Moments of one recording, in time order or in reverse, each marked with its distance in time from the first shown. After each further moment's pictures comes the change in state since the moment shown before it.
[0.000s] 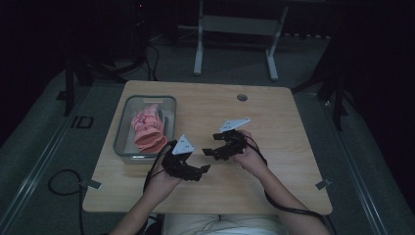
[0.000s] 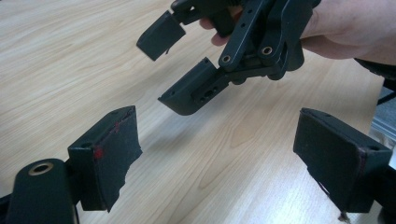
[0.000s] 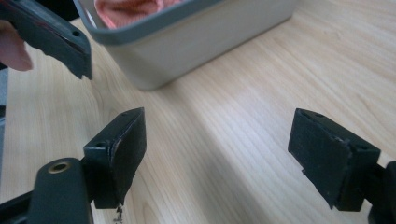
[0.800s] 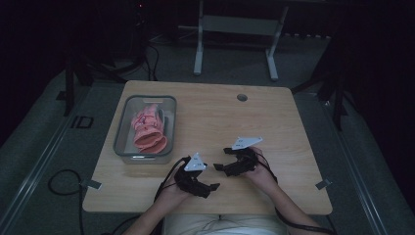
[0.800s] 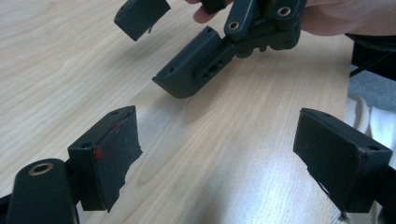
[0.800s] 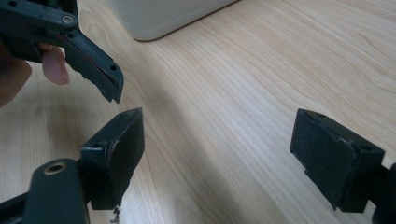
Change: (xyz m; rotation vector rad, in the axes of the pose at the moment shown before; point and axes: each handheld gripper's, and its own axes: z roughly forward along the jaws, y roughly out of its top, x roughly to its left) left arm -0.021 -0.036 0.044 0.023 -0.153 0.049; right arm 0.004 -0.062 -0.014 -0.026 -0.016 0.007
